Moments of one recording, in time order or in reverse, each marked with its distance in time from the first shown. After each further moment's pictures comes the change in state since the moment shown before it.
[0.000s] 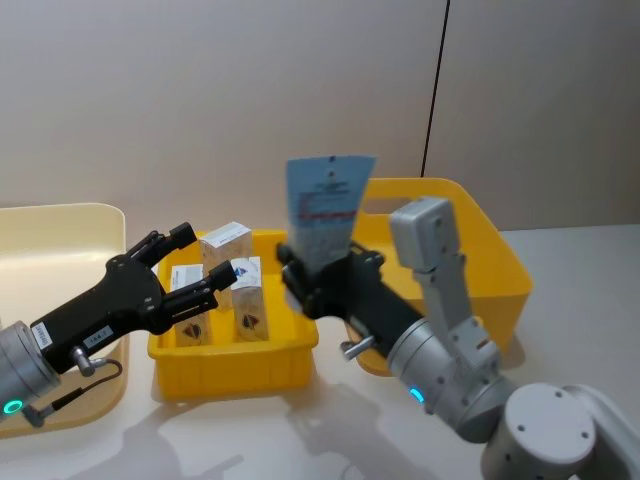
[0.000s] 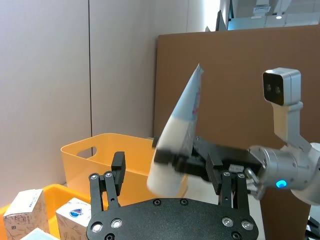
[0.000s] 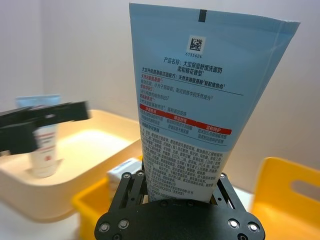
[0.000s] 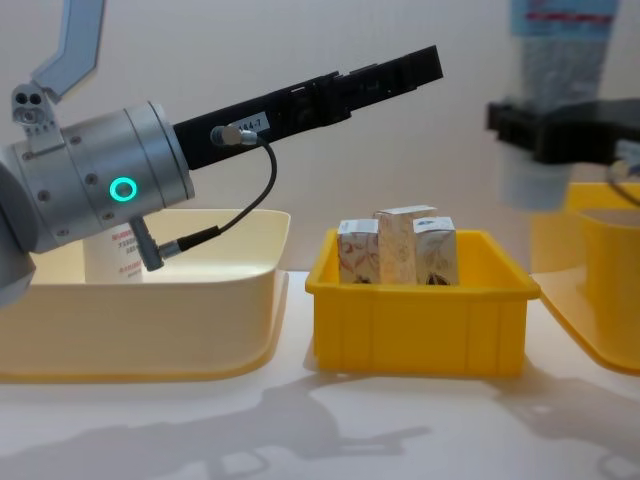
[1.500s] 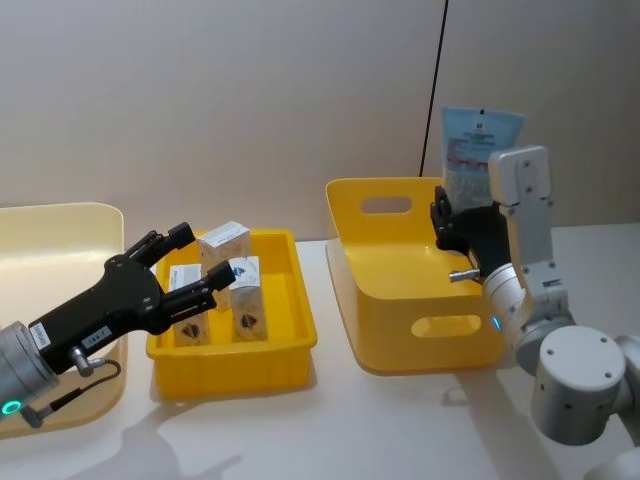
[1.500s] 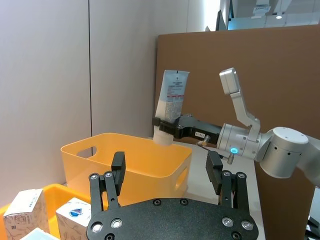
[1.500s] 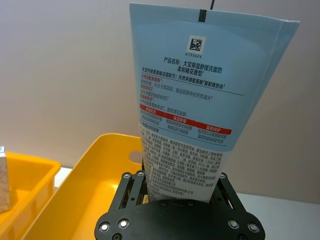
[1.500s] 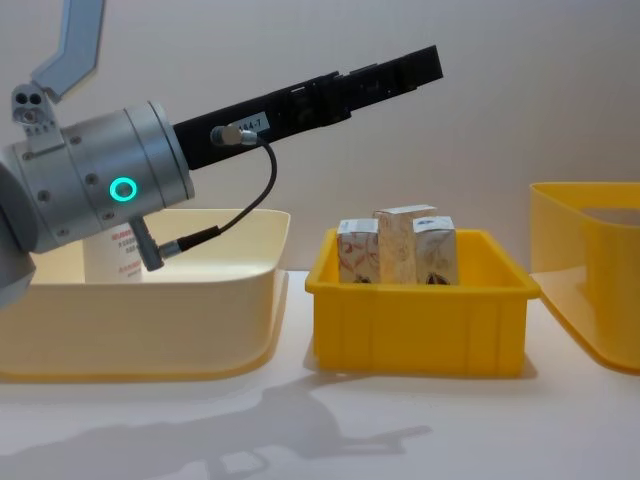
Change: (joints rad) left arm 0.000 0.000 0.000 0.000 0.000 0.000 0.000; right arm 0.099 -0.046 0.193 0.153 -0.186 0.088 -0.278
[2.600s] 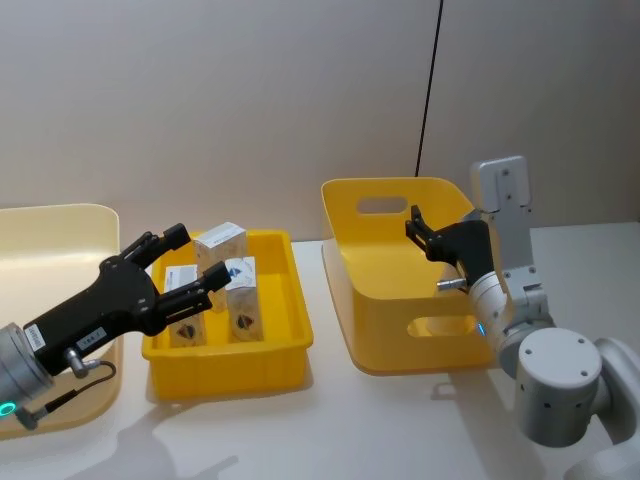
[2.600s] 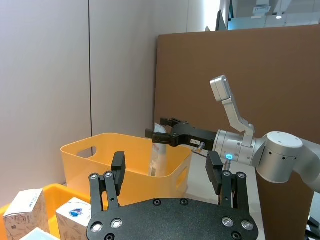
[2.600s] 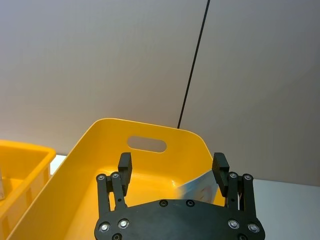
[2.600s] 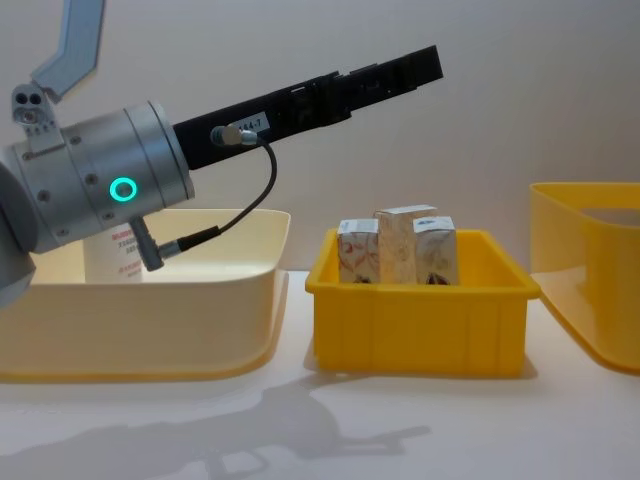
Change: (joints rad) left arm 0.000 0.000 0.000 0.000 0.000 0.000 0.000; right arm 0.016 -0.034 0.000 0.046 -0.020 0.035 -0.018
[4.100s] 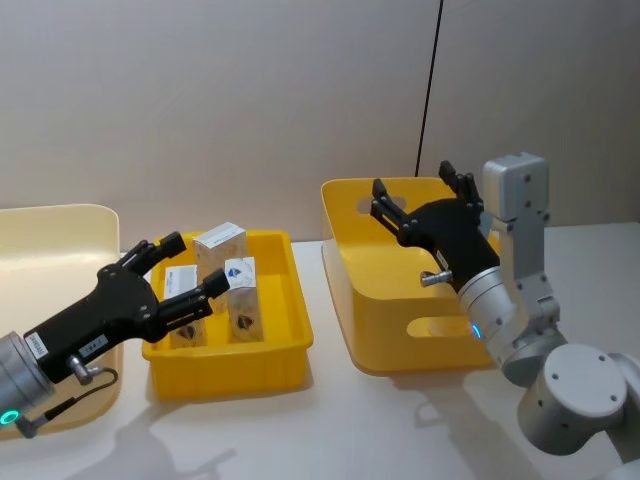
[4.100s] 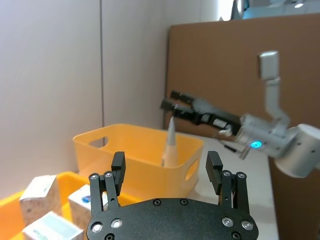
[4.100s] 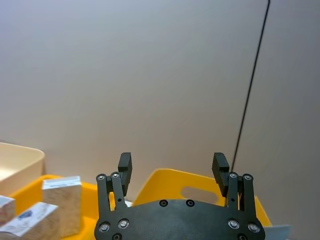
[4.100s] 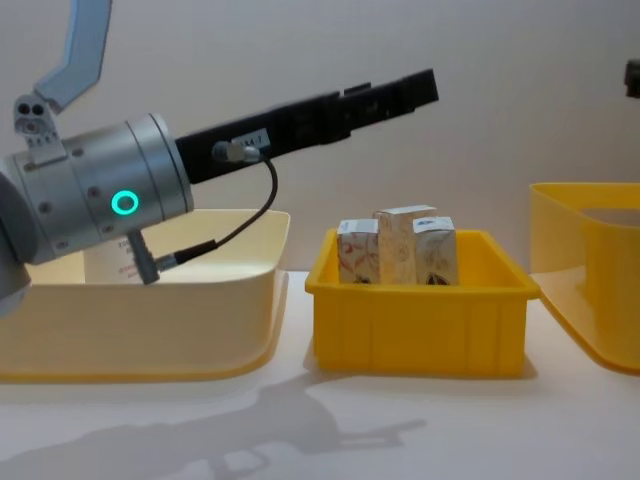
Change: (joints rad) left arm 0.022 0.008 0.002 -0.024 0.036 0.002 0.063; right arm -0.046 0.016 0.005 -0.049 0.102 -0.250 0.201
